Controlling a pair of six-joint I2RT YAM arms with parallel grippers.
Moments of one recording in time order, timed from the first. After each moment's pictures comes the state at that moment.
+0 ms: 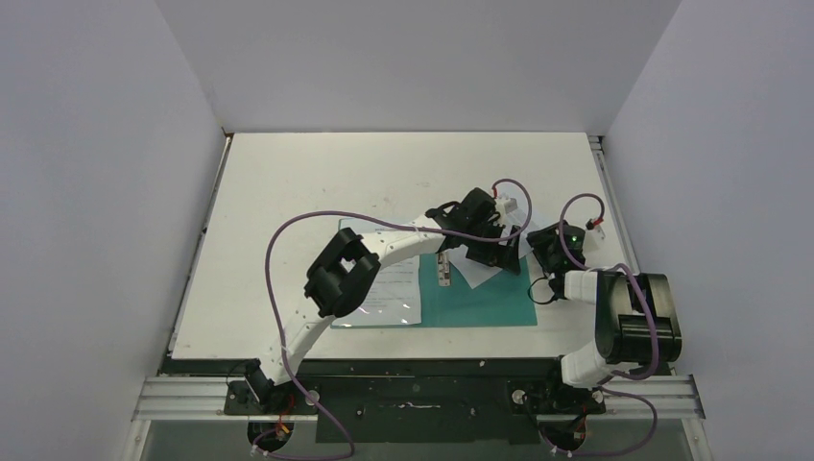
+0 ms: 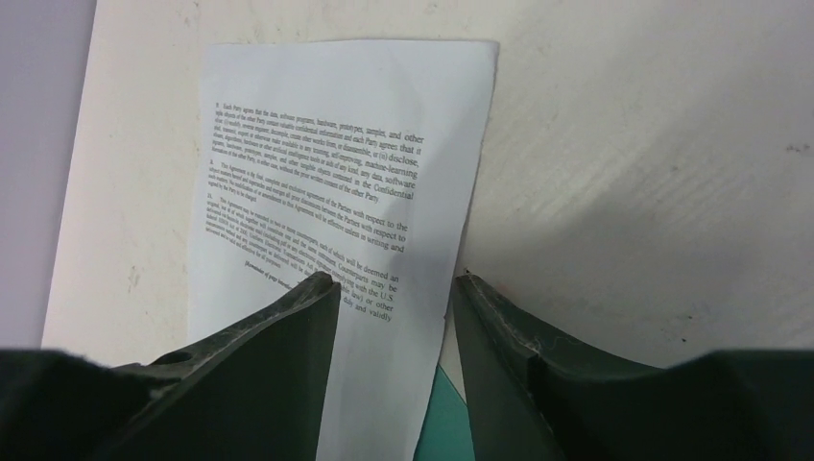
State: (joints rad) left arm -0.93 2.38 1.94 -0.31 0.43 -0.56; right arm -0.07 1.52 0.44 0.46 0.09 0.95
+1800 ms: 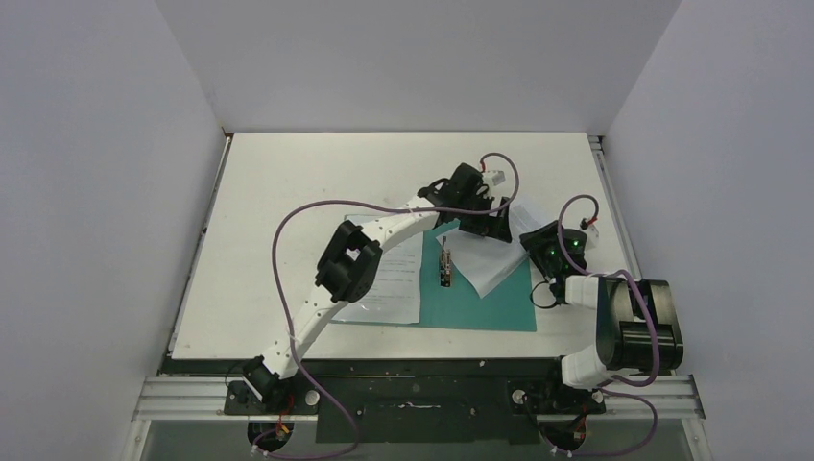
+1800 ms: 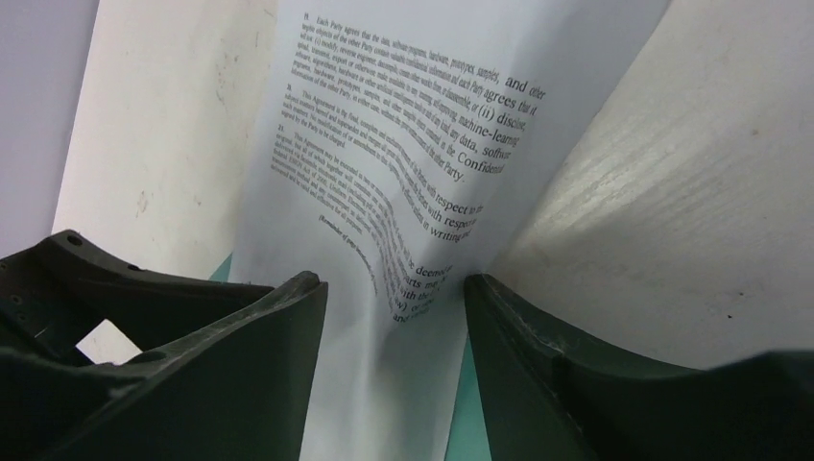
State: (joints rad) left arm -0.80 2.60 2.28 -0.39 0.45 -0.49; right arm -0.06 1.49 0.42 0.49 -0.04 0.87
